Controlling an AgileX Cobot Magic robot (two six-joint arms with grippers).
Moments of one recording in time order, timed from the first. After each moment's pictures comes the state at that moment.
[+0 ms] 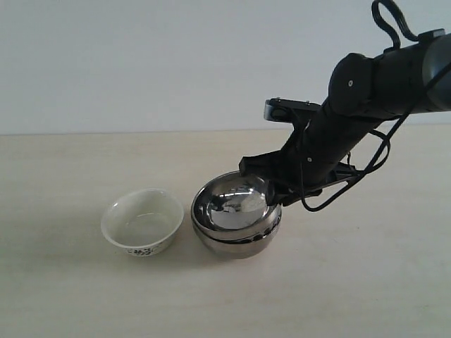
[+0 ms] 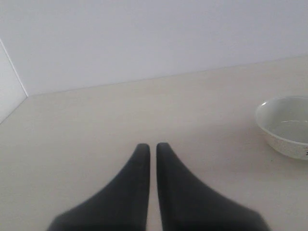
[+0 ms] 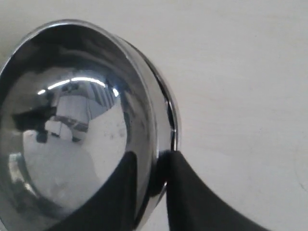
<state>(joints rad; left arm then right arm) 0.05 0.00 0.00 0.05 0.26 0.09 0.44 1.89 -1.30 0.32 0.65 0.03</state>
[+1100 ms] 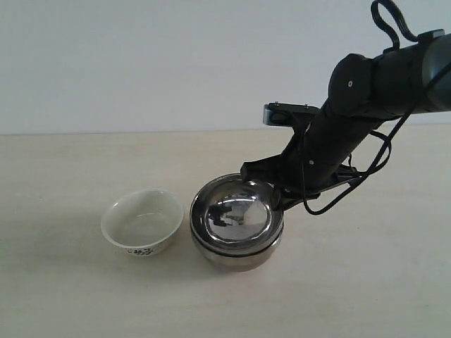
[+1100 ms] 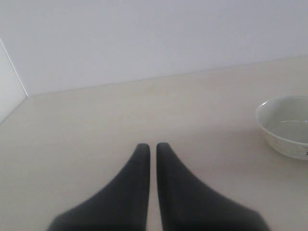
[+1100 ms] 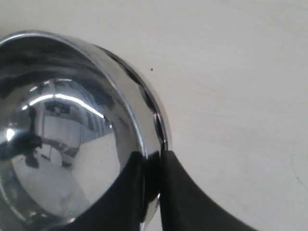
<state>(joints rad) 0.05 0.00 0.00 0.05 0.26 0.09 0.44 1.89 -1.30 0.31 0.69 0.00</state>
